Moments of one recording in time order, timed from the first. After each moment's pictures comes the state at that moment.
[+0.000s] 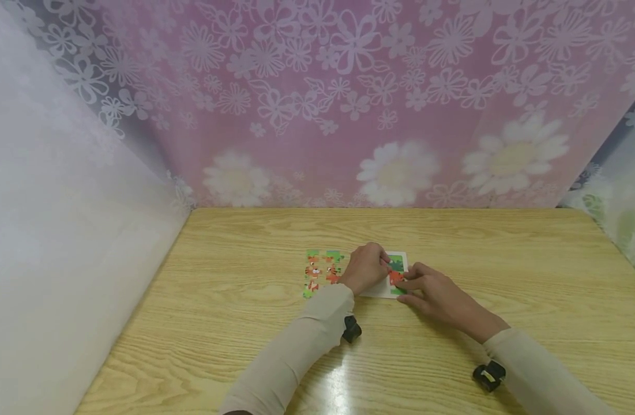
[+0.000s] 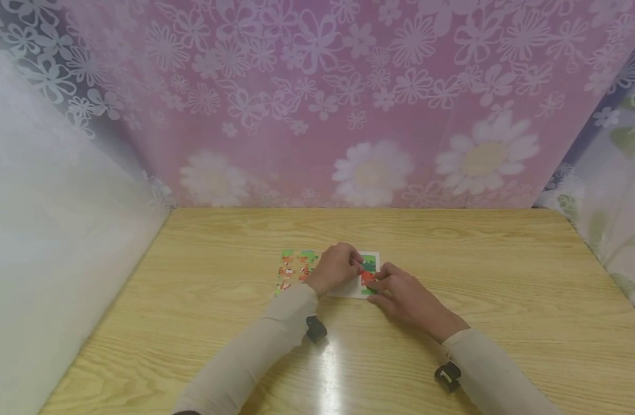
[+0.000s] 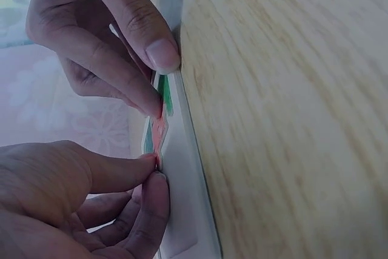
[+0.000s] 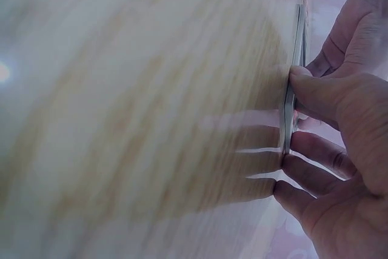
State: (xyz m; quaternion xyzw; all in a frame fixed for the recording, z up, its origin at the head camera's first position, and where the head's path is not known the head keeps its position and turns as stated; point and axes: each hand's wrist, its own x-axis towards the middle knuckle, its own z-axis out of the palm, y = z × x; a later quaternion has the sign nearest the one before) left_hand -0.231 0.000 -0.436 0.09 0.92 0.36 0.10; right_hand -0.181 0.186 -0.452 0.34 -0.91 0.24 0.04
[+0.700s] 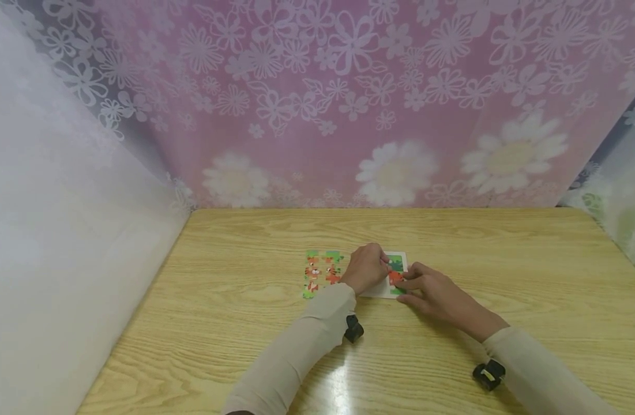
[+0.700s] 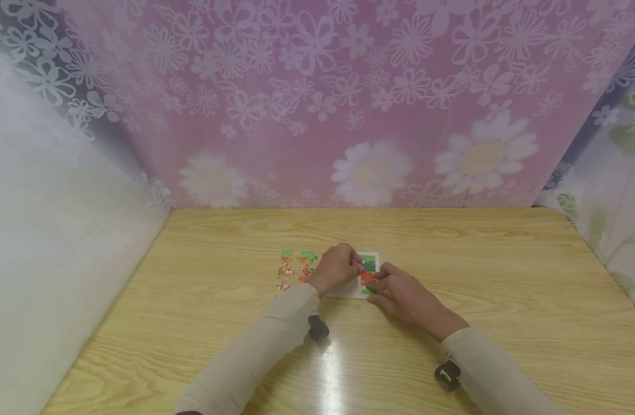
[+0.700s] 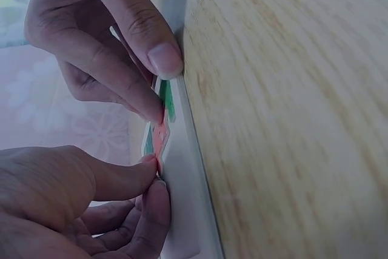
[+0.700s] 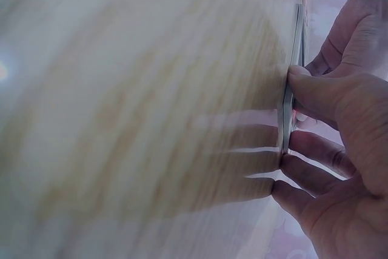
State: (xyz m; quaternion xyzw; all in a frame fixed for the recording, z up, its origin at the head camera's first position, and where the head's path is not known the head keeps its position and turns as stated) left_hand -0.232 0.005 -0.434 0.05 0.93 0.34 0.12; right_hand -0.182 0.187 -0.451 0.35 -0.90 0.24 0.03
